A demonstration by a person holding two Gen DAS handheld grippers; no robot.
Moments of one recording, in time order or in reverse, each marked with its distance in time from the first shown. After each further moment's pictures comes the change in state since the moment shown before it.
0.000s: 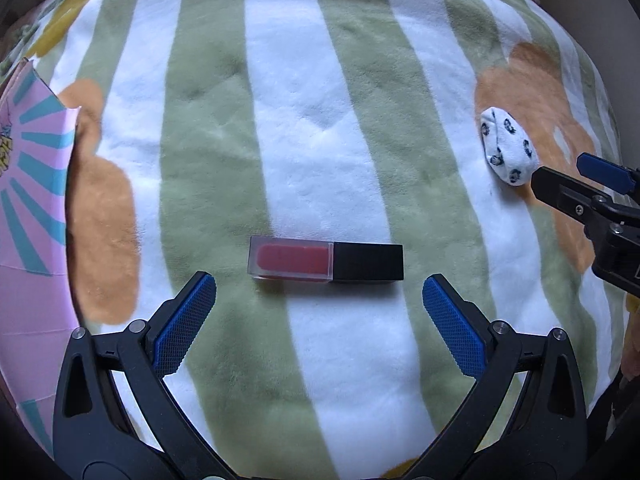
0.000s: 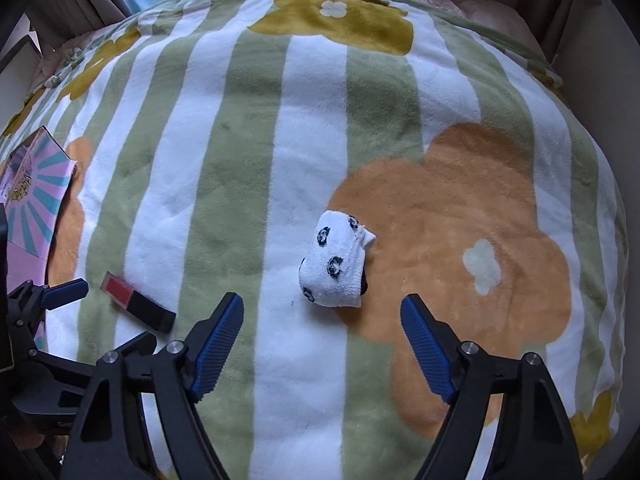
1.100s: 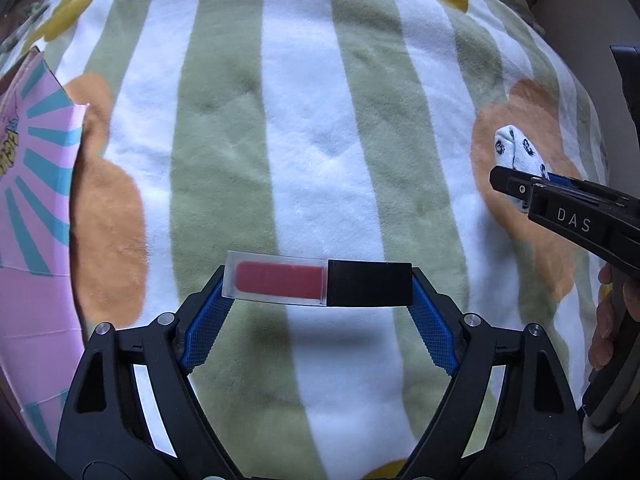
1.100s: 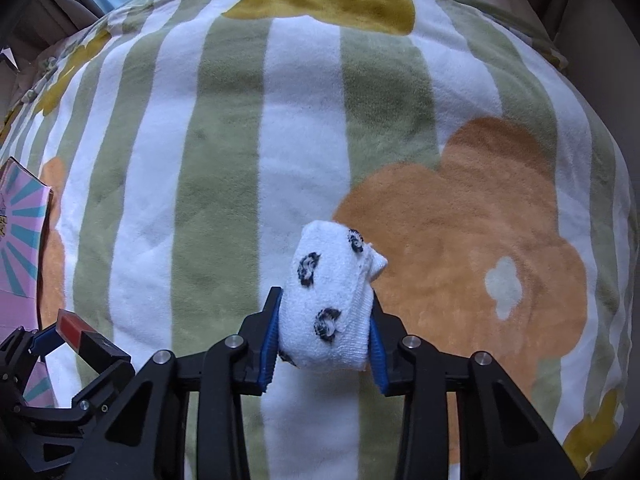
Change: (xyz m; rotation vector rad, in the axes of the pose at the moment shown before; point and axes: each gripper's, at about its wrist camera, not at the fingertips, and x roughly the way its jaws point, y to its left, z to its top) left arm -0.022 0.015 0.000 -0.074 -0.032 -0.065; right arm 0.012 -0.019 0.026 0.059 0.070 -0.001
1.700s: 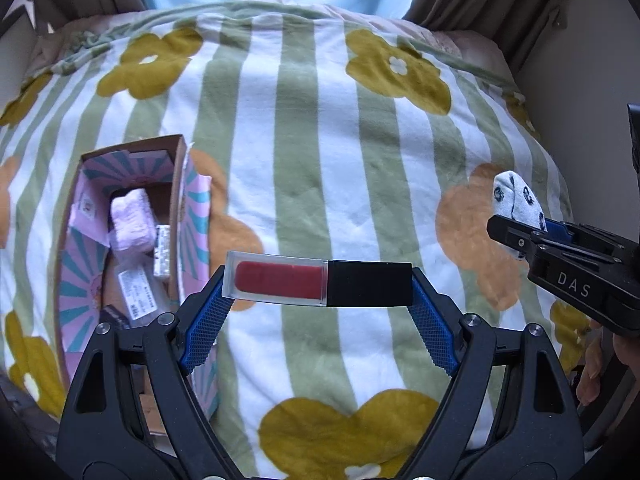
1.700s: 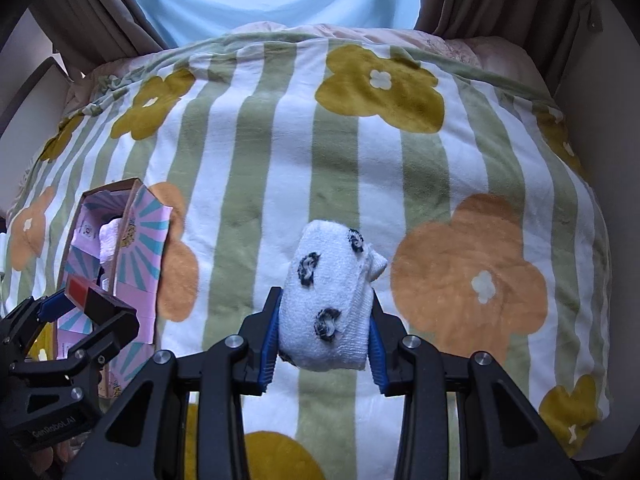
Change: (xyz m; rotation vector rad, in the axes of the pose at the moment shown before) left arm -0.188 0.046 0.014 -0.047 -0.178 0.023; right arm -0.156 0.102 0.000 -0.049 -0.107 0.086
